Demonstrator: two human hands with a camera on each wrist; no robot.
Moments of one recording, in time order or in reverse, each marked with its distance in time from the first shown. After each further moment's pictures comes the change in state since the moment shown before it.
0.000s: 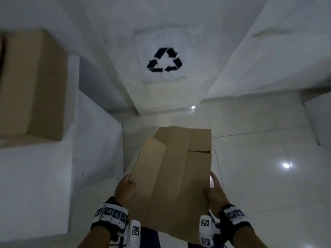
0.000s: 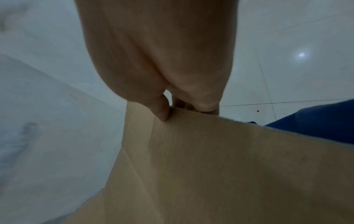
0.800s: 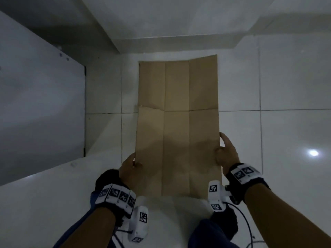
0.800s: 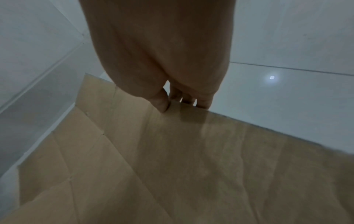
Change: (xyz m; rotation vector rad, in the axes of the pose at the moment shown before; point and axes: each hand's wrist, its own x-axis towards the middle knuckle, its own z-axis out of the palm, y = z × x) left_hand 0.378 -0.153 0.256 -0.054 0.112 -0.118; right_hand 0.491 0.117 0.027 -0.393 0.124 -0.080
